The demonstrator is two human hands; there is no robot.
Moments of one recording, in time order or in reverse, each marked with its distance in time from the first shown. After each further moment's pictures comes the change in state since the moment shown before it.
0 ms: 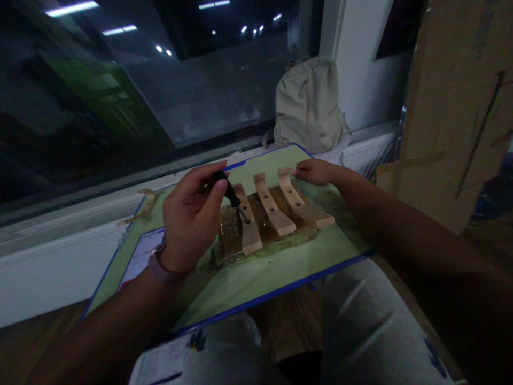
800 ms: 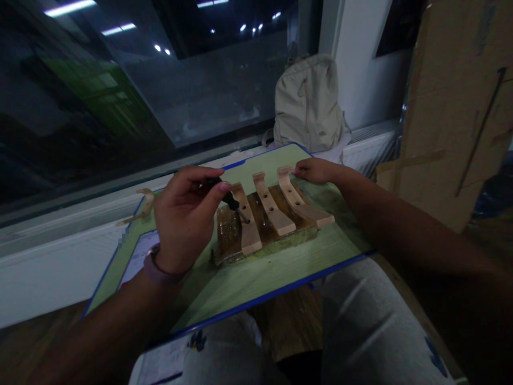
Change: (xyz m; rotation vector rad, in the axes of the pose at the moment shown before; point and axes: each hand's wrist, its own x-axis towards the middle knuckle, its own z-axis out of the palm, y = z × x) left_hand 0.002 0.007 -0.001 -0.002 0.049 0.028; right_hand 0.000 0.000 0.000 -0.006 -0.006 0.012
